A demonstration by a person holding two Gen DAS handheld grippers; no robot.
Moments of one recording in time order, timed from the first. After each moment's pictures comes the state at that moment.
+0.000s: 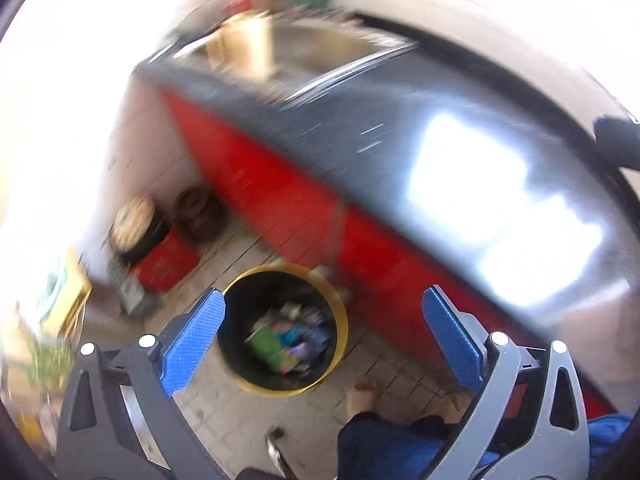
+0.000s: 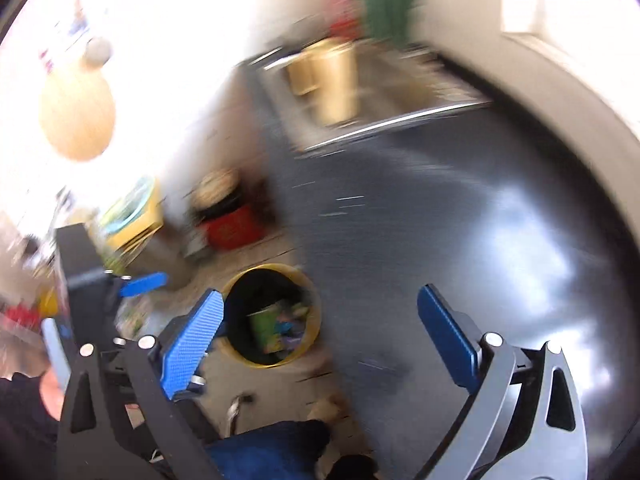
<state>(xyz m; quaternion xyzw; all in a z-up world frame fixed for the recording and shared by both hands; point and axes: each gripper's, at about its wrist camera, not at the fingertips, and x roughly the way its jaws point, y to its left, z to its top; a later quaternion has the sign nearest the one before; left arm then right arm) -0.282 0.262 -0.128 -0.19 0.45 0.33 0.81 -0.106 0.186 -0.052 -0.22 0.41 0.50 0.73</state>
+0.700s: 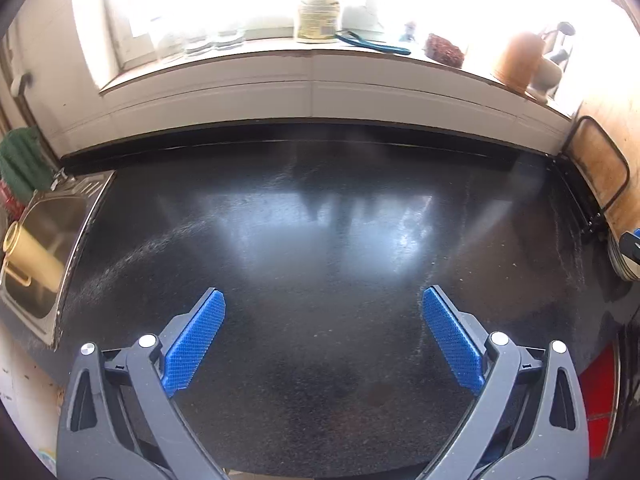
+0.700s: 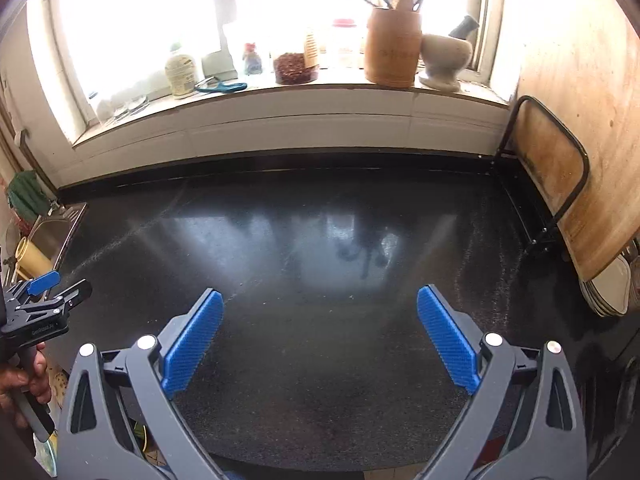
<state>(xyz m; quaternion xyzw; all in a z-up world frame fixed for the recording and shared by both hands) -0.020 0.072 -0.040 -0.03 0.45 0.03 0.89 -0.009 -0.219 -0.004 0.00 0.42 0.04 0.91</state>
